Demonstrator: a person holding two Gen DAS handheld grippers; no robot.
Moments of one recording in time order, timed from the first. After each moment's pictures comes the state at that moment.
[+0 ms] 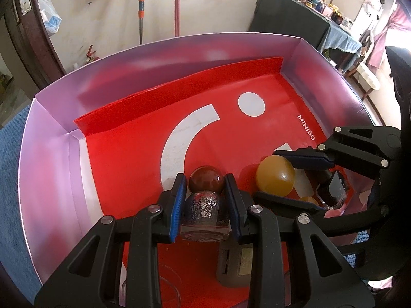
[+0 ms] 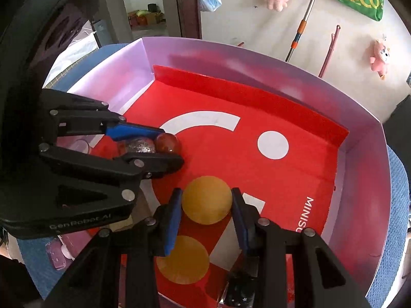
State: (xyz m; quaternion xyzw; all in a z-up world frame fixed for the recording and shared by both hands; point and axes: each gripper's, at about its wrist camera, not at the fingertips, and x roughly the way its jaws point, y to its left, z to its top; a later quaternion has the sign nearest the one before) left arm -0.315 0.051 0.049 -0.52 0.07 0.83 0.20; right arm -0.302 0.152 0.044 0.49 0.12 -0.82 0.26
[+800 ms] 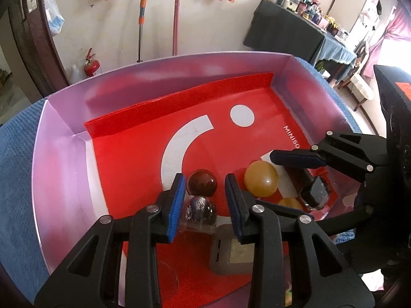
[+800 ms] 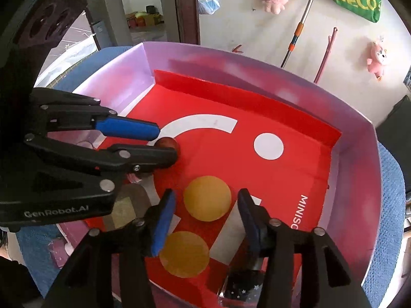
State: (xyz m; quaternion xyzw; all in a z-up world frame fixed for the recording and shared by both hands) left arm -0.309 0.042 0.068 -0.50 0.03 0.84 0.21; right arm -0.299 0.155 0.050 0.48 0.12 -0.83 0.25
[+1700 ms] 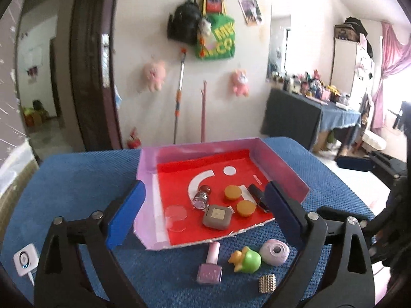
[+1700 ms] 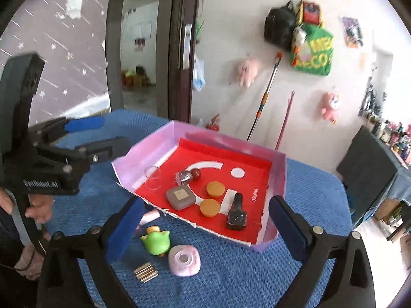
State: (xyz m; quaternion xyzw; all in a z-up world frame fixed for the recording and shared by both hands) left arm -0.112 0.012 0.170 -0.23 0.01 0.96 0.12; right arm -0.106 0.194 0.174 0.28 0.10 -0.93 0.20
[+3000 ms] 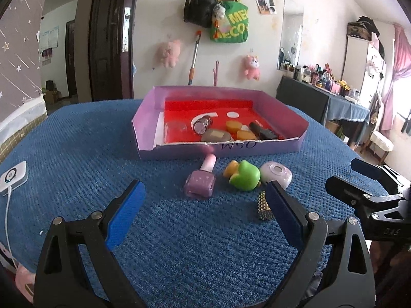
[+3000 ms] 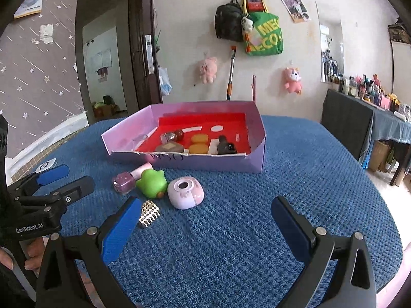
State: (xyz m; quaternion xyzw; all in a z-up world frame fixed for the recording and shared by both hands) left arm -0.028 0.014 0.068 -0.27 -0.02 0.96 0.09; right arm -0.023 0.226 0.072 0.27 -0.01 -0.96 0.11
